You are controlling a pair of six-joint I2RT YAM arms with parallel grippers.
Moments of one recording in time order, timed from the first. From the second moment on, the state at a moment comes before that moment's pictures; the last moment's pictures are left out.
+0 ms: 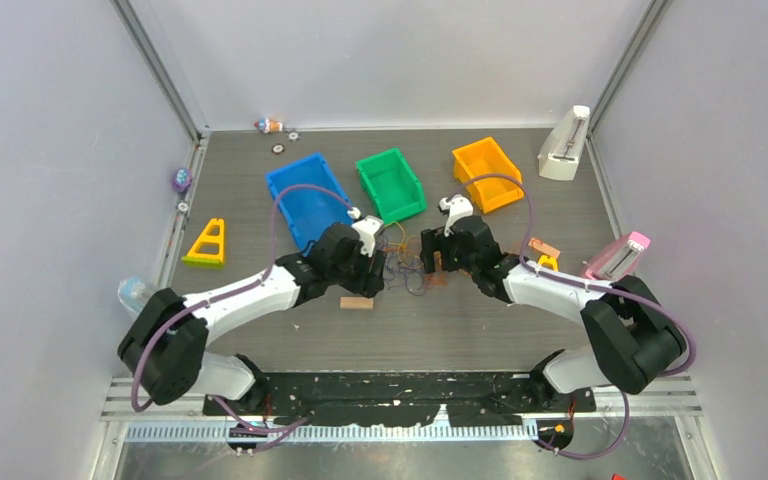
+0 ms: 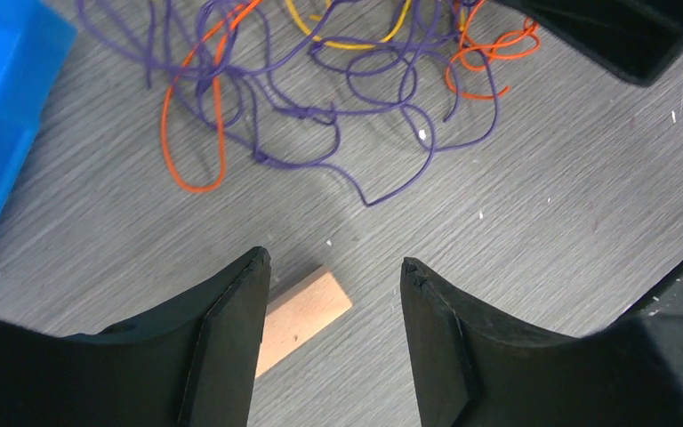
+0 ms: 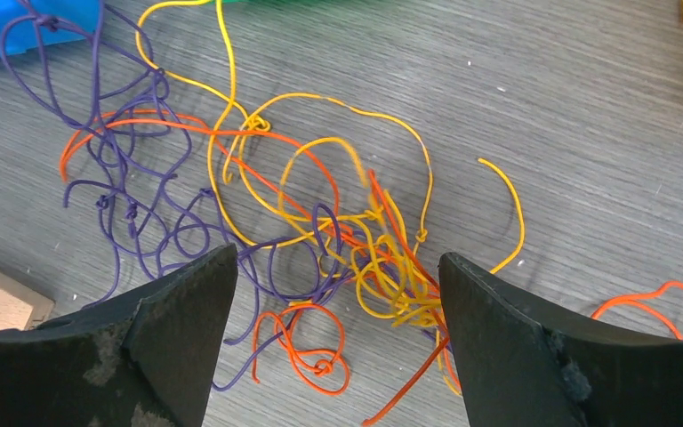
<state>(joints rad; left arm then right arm) -0.72 1.34 0.74 -0.14 0.09 -0.26 0.59 1.40 0.65 0.15 0.11 0.21</state>
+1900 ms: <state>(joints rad) -0.71 1.06 0.97 -0.33 0.33 -0.22 0.51 1.20 0.25 0.95 -0.38 0.32</state>
